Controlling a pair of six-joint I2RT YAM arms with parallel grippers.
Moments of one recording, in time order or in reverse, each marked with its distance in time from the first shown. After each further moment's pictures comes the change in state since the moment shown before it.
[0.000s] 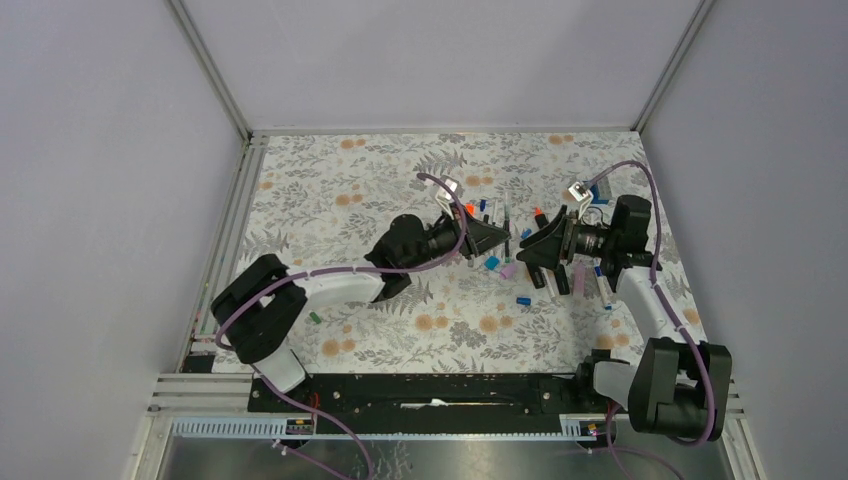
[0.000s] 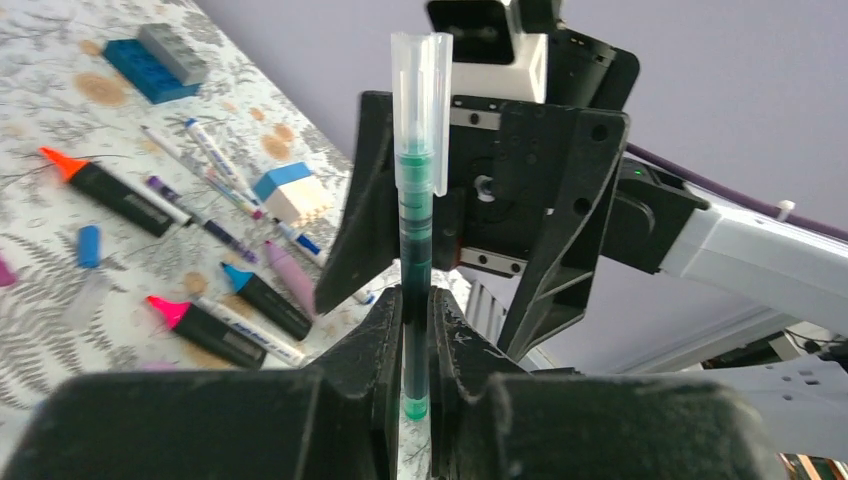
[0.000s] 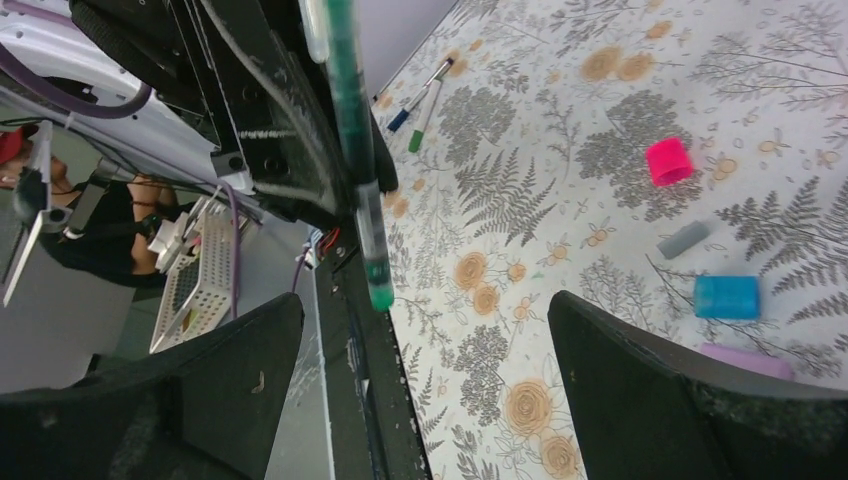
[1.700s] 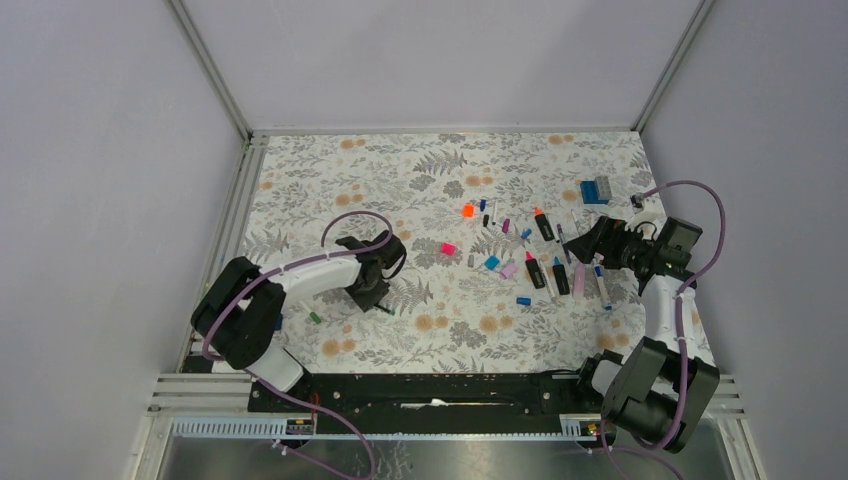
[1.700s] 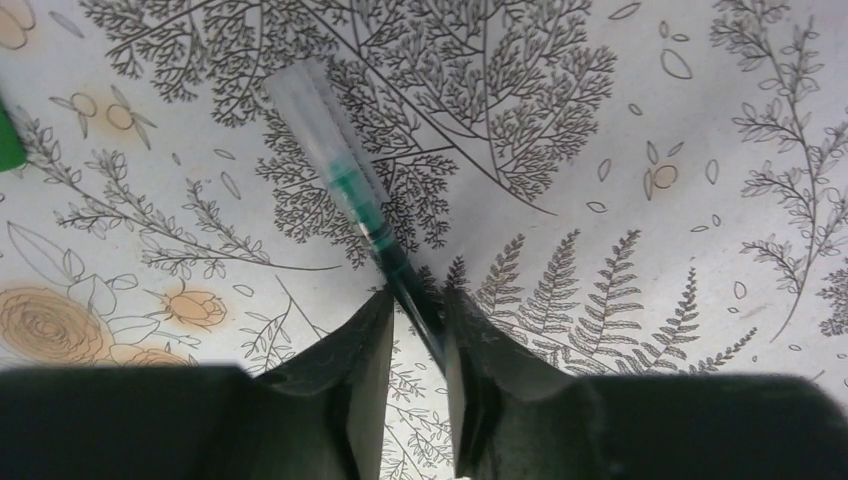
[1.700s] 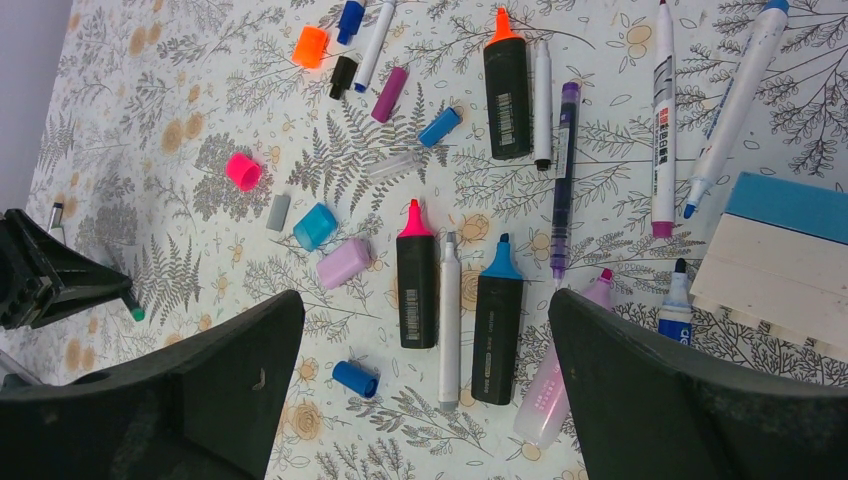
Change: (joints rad) left arm 0.188 -0.063 0.004 -1.693 -0.603 -0.650; right arm -0.352 -0.046 0.002 -0.304 0.546 -0.303
